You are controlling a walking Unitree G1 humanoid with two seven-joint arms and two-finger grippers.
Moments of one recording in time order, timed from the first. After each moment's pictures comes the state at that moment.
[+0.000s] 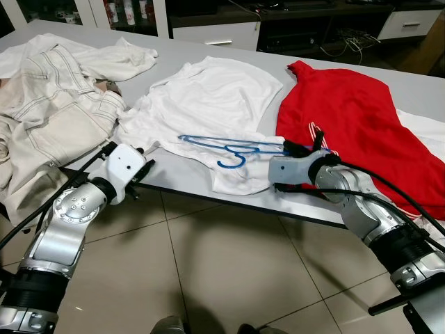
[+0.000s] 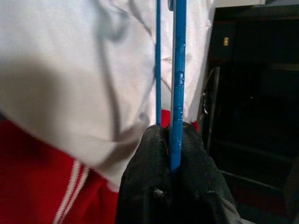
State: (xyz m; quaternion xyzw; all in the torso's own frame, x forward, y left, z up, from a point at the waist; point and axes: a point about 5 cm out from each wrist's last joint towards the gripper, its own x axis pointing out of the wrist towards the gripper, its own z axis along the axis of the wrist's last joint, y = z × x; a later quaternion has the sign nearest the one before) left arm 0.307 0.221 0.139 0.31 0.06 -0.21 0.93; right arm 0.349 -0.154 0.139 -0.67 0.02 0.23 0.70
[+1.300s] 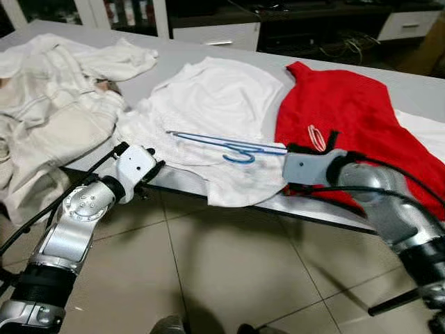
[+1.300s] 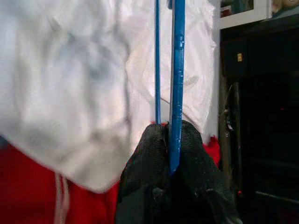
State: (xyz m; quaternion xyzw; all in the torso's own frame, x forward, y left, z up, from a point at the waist) left arm 0.311 0.211 0.139 0.31 0.05 -0.23 0.92; right arm 0.328 -0.160 0.161 -0.59 0.02 0.30 0.75
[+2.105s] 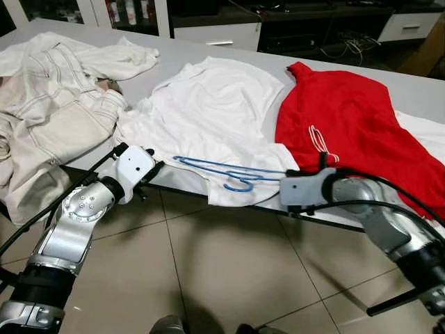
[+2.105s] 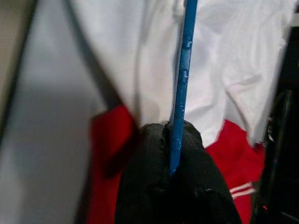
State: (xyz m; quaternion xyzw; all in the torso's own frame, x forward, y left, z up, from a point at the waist) left arm 0.310 0.211 0.138 0.31 0.05 -0.23 0.92; right arm 0.315 -0.170 0.134 -0.62 0.10 0.37 0.68
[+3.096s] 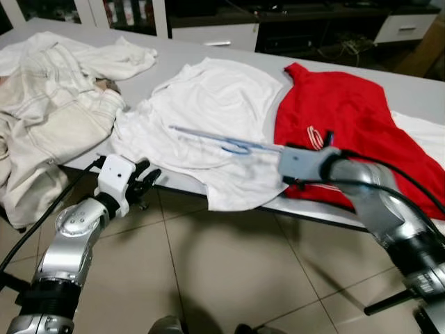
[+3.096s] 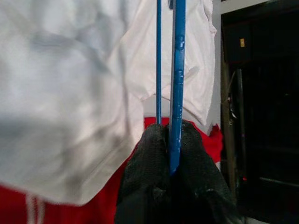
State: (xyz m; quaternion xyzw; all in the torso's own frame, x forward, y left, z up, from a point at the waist) left arm 0.299 0.223 0.110 0.14 0.05 -0.22 0.96; right arm 0.342 -0.157 0.161 -0.58 0.04 0.28 0.76
